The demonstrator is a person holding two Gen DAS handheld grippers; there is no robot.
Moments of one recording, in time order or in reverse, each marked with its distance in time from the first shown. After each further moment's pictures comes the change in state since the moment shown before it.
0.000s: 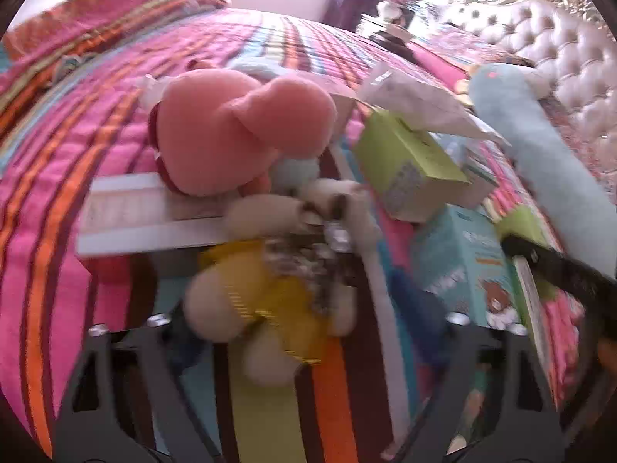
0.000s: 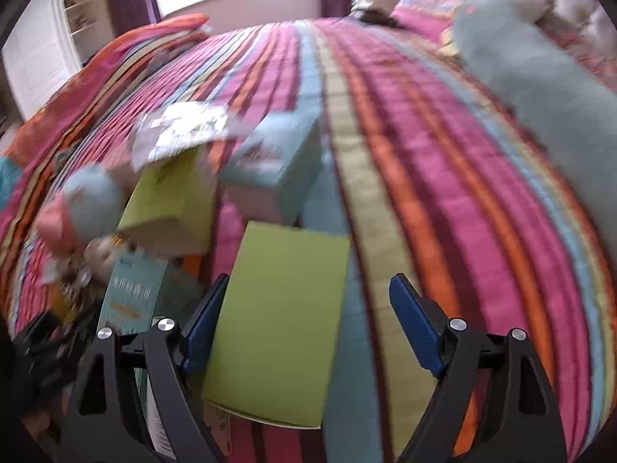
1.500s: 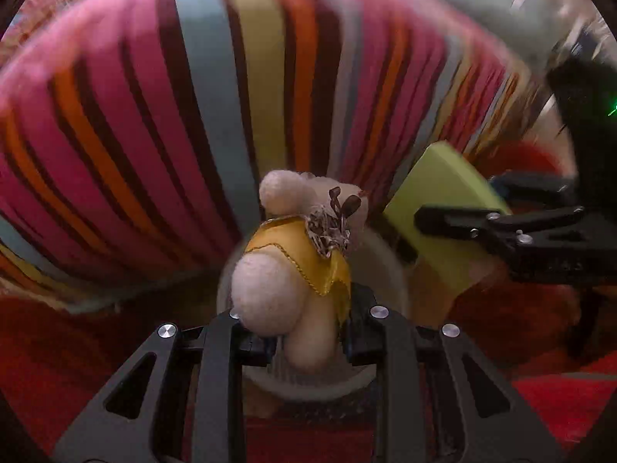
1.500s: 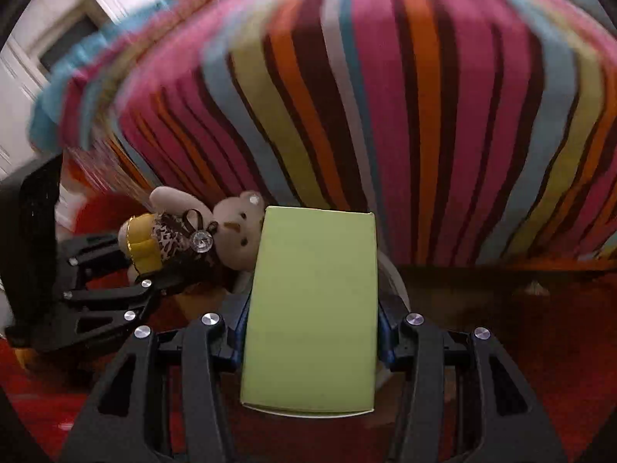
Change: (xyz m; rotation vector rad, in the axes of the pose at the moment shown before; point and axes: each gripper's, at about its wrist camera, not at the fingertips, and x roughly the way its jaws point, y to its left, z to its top) left arm -0.186 0.037 -0.393 0.358 0.365 -0.148; right arm -0.131 0.078 -0.398 -0.139 0.269 0.302
